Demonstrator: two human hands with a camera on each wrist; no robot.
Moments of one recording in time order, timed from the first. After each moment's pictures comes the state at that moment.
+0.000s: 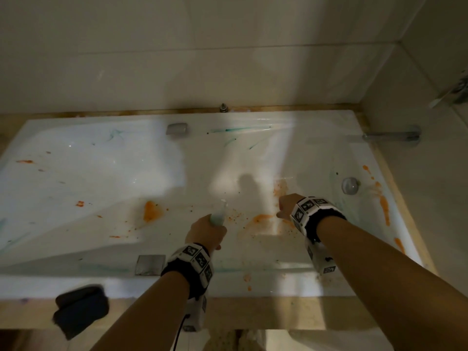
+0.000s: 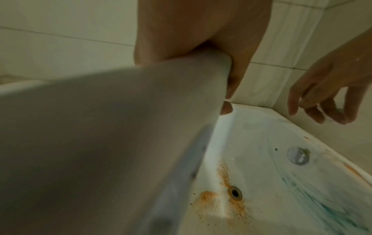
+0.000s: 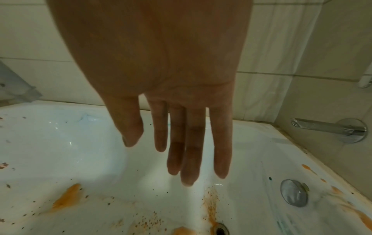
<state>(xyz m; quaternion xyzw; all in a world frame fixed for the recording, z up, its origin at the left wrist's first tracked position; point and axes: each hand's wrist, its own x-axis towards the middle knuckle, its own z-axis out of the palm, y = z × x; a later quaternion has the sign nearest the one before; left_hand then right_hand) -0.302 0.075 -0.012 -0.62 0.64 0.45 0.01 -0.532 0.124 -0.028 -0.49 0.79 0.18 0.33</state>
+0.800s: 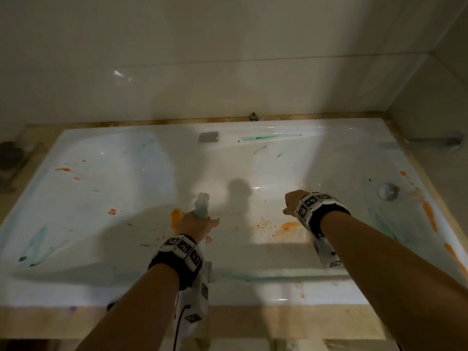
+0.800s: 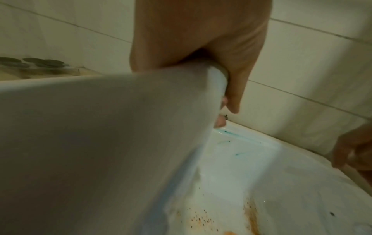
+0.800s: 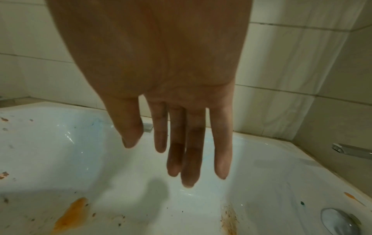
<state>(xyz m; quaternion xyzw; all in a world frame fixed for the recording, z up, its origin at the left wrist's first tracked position) -0.161 -0.035 0.013 -0.66 0.54 0.52 -0.07 -0.414 0.033 -0.011 -0.51 0.79 0.19 0.27</state>
